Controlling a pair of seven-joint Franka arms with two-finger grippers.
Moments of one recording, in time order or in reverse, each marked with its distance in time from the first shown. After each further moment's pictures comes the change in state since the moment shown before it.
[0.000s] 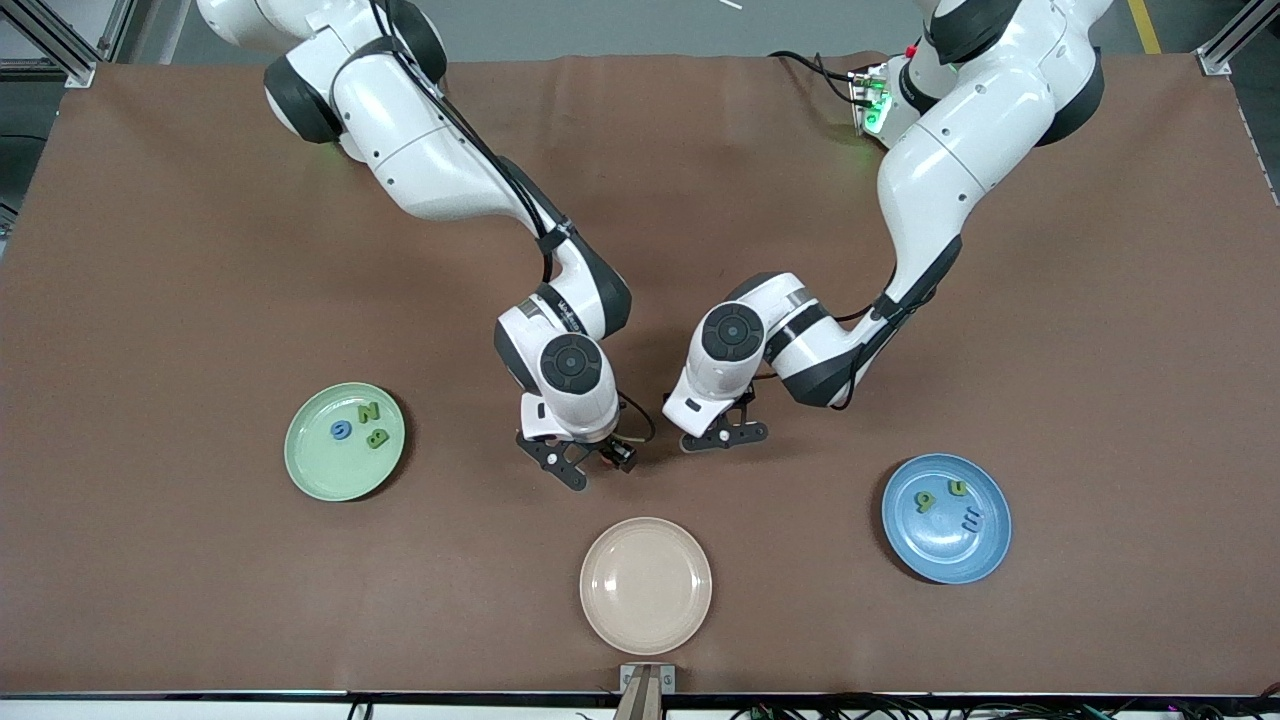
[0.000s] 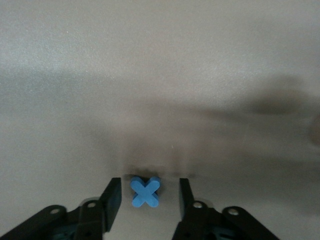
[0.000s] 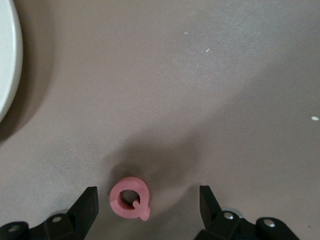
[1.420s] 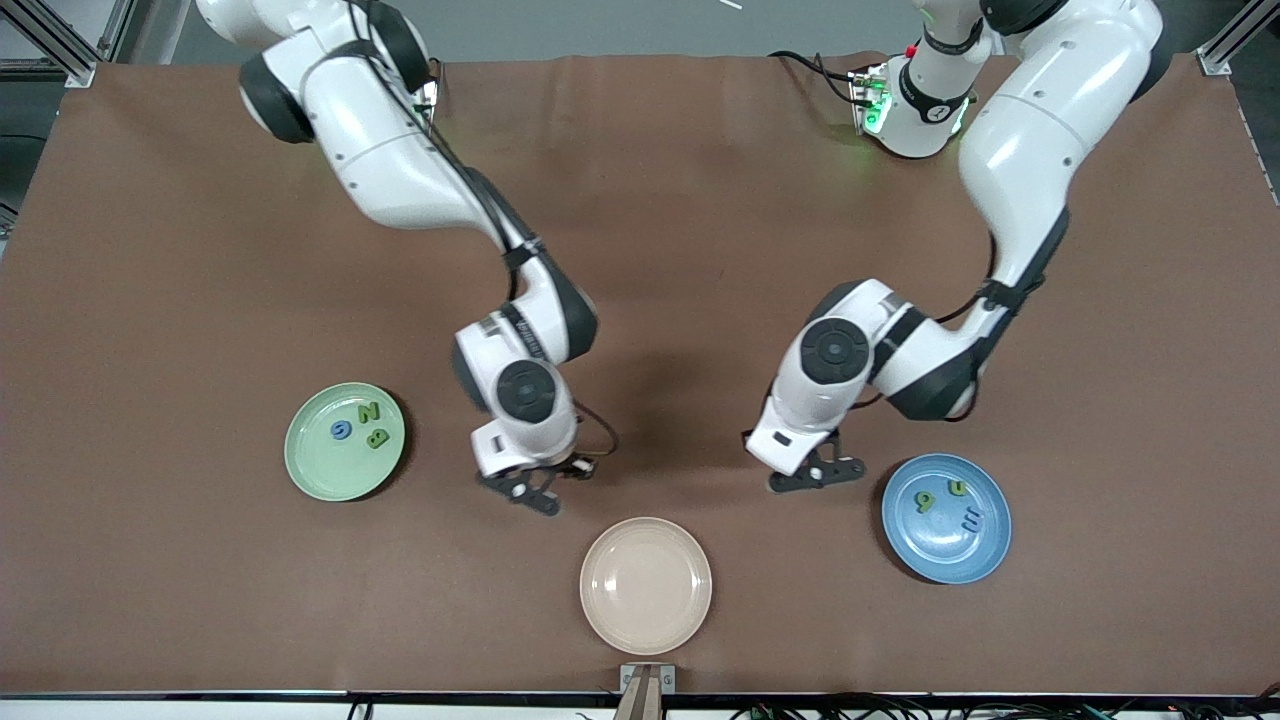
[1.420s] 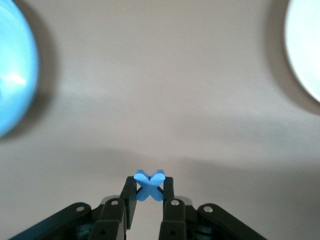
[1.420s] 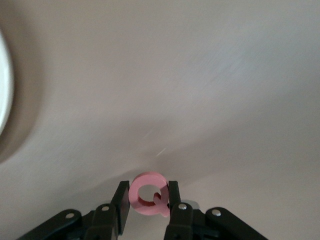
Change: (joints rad) left arm 0.192 -0.161 0.006 -0.005 0.005 -0.089 0.232; right arm -0.137 -0.096 -0.023 -0.043 -0.010 -0.110 -0.468
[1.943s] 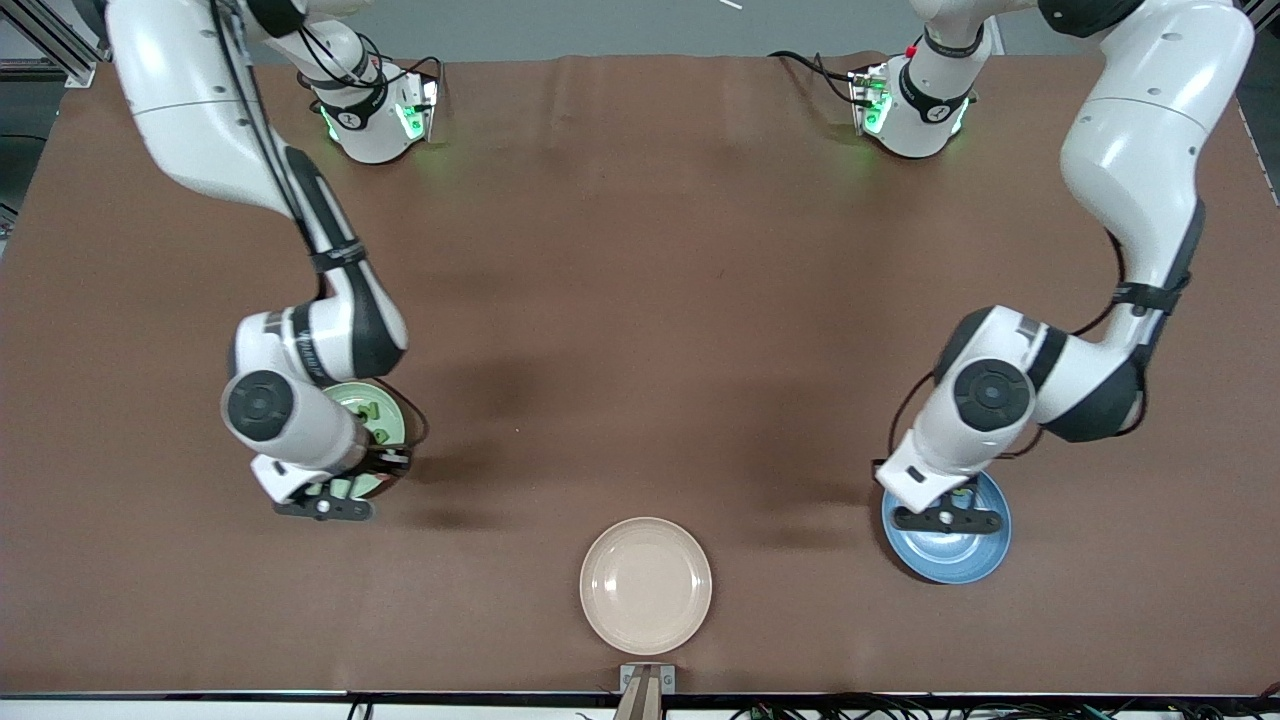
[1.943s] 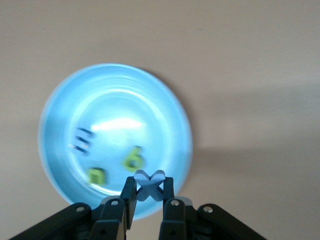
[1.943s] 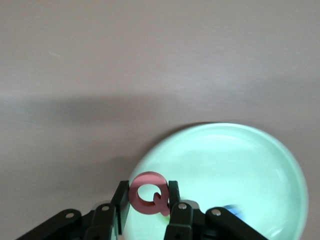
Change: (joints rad) left arm 0.224 -0.013 0.005 -0.009 0.101 -0.006 0.412; right arm -0.326 -0.322 0.000 -0.550 0.003 0.215 -0.642
